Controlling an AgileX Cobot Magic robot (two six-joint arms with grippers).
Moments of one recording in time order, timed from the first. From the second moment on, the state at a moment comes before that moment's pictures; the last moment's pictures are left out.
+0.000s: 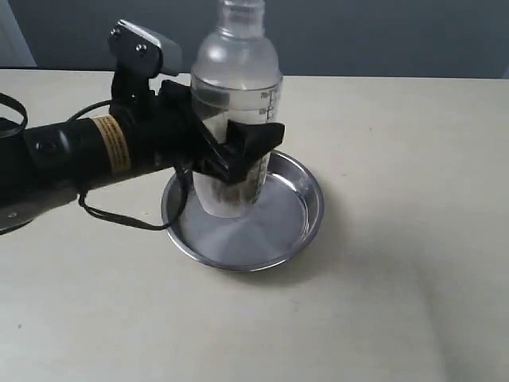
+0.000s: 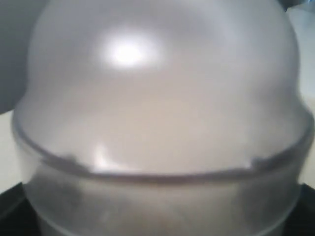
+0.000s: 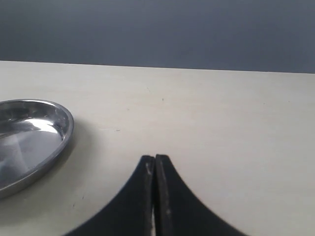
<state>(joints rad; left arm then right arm) -0.44 1.50 -0.67 0.58 -0.62 -0.57 0.14 0.00 0.00 0.06 0.31 -0.02</state>
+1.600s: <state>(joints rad) -0.56 1.59 -0.60 -0.05 -0.69 -0.06 0.14 0.00 0.00 0.06 0.31 -0.02</state>
